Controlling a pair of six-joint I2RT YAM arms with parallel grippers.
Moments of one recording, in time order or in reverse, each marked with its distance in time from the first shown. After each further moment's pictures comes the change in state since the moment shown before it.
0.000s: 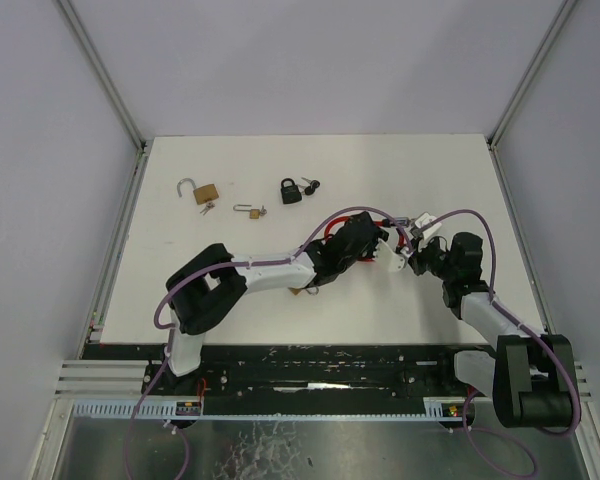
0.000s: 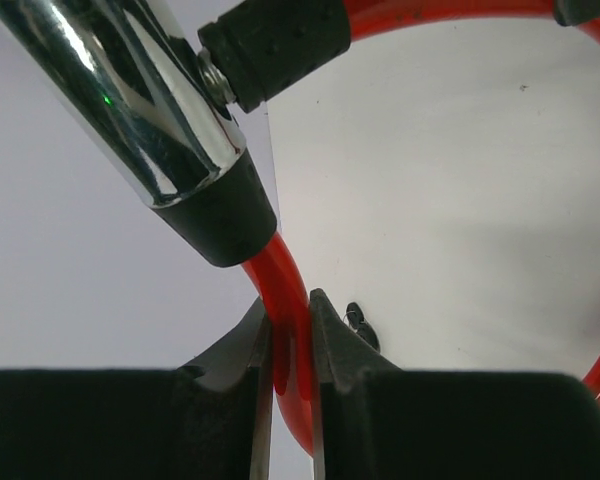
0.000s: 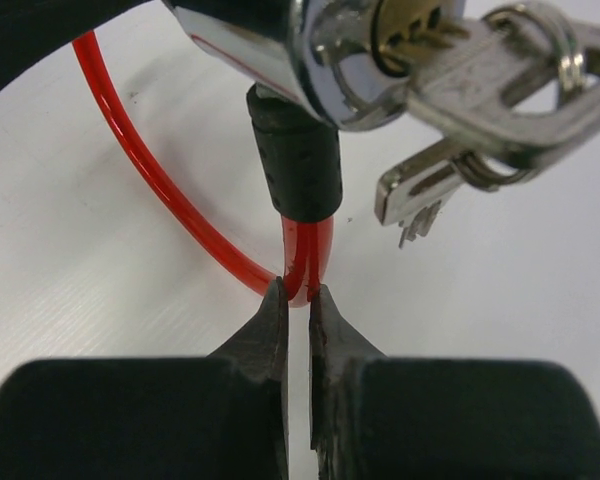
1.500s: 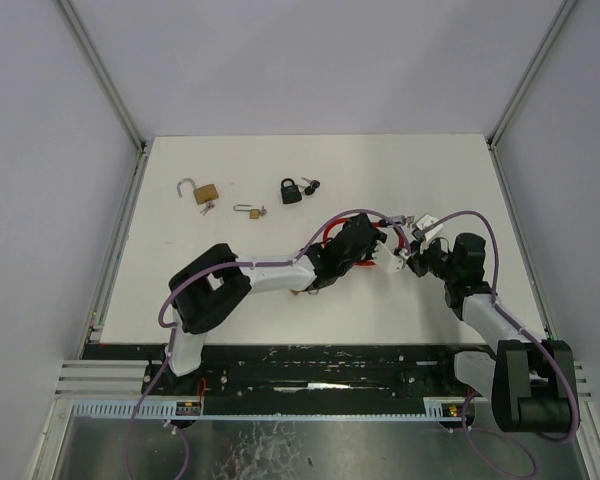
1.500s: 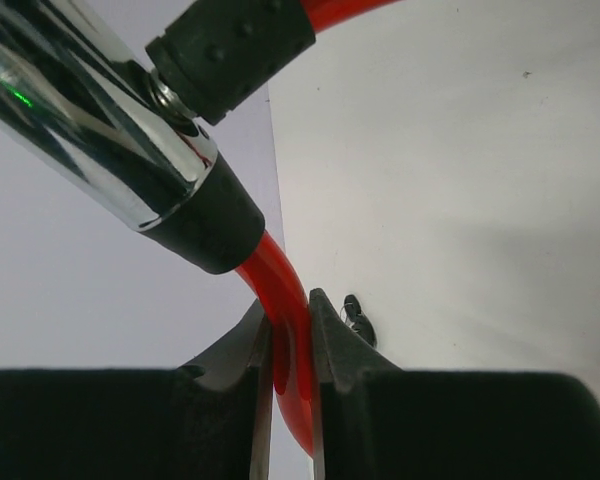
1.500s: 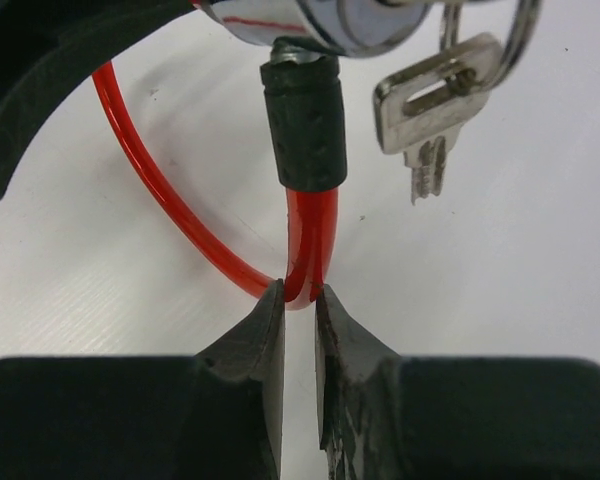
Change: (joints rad) left arm -0.002 0.023 -0.015 0.039 -0.036 -0.002; right arm -0.021 -0.036 0.000 -0.053 -0.054 -0.014
